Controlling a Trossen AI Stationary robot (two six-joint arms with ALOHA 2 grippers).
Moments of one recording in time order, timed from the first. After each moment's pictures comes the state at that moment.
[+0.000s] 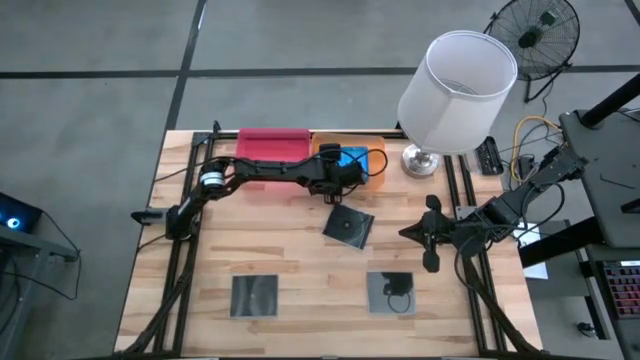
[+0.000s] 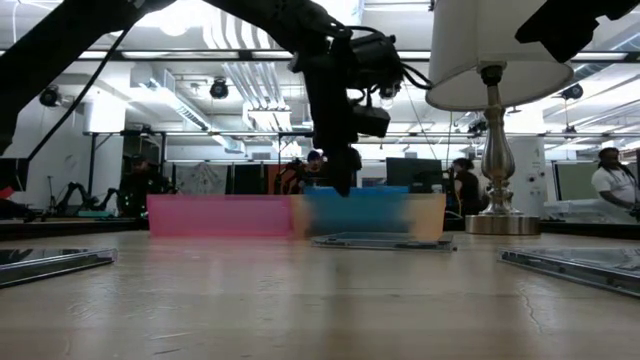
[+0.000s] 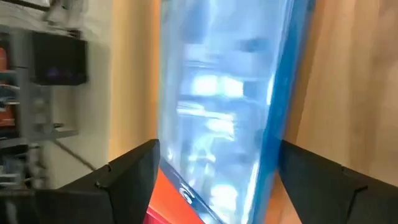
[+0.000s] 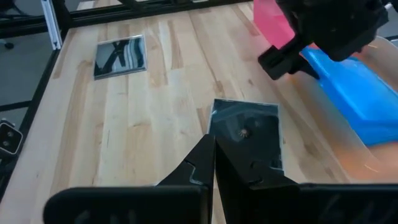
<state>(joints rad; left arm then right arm) 0.17 2.17 1.85 -0.80 -0.62 0.28 0.61 0.84 0.70 -0.53 0.63 0.56</state>
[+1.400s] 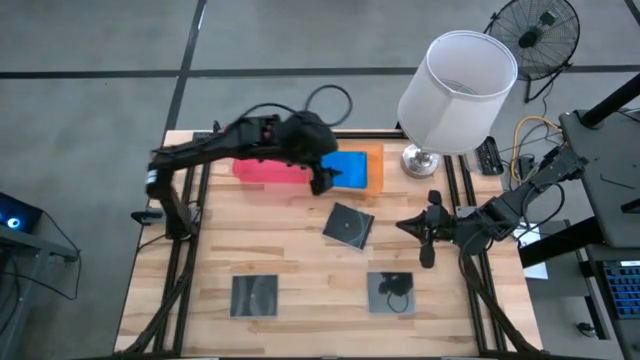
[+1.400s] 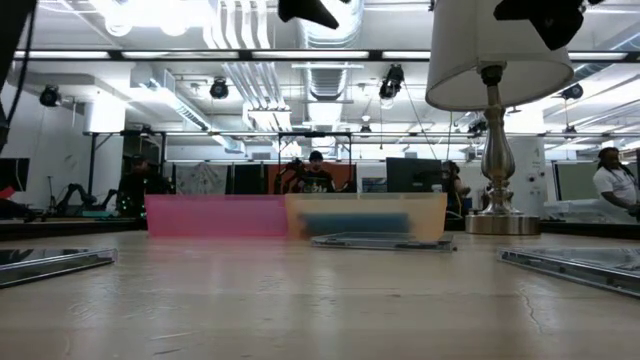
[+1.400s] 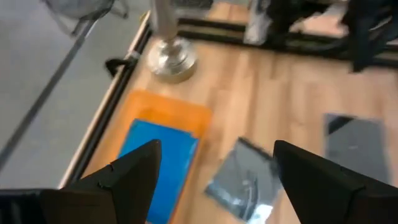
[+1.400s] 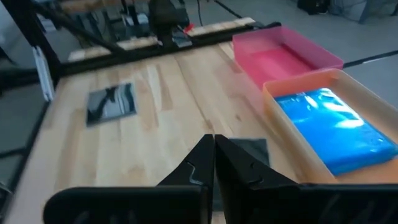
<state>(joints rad) 0.15 1.73 2.03 -0.96 -0.09 -0.03 0.61 0.84 0.70 -0.40 0.76 0.54</state>
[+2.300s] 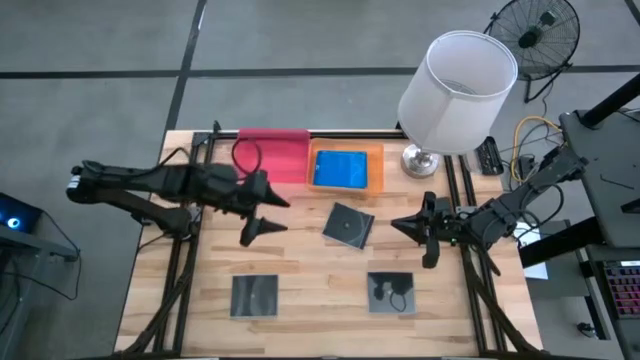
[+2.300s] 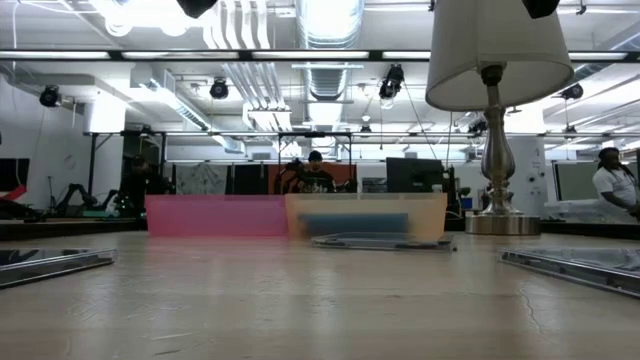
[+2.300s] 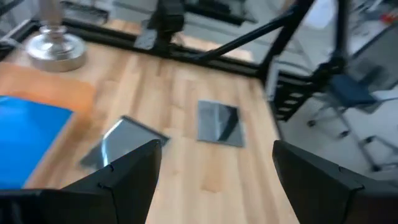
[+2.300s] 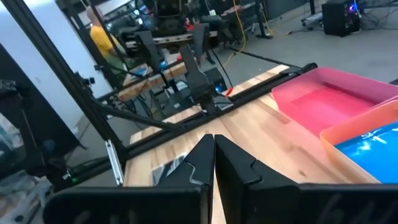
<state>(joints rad) -0.11 1.02 1.09 -0.44 0.05 -0.29 0.61 0.87 0.70 0.03 0.77 0.54</state>
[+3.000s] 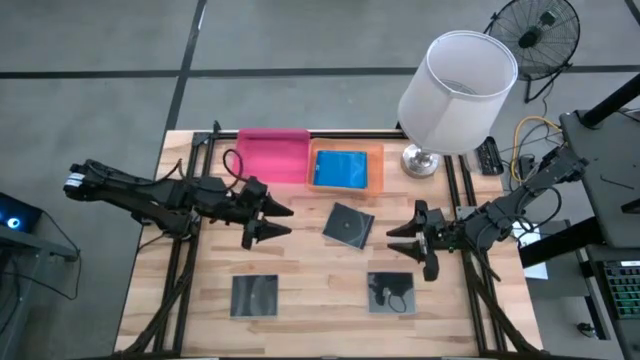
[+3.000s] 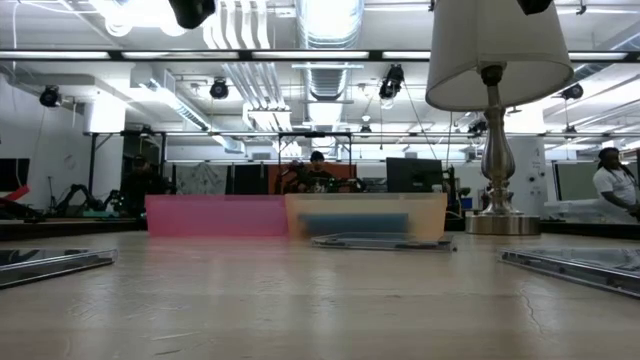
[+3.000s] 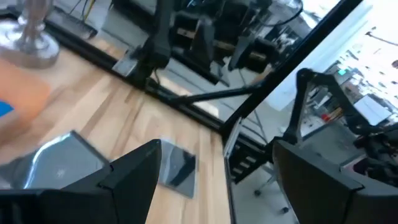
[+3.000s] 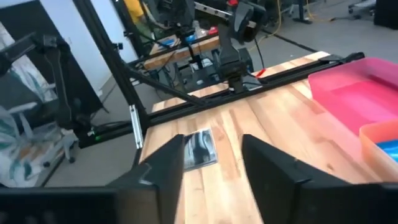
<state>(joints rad) -0.19 0.96 0.86 -0.02 -0.04 -0.63 0.61 0.92 0.70 0.03 0.60 0.47</state>
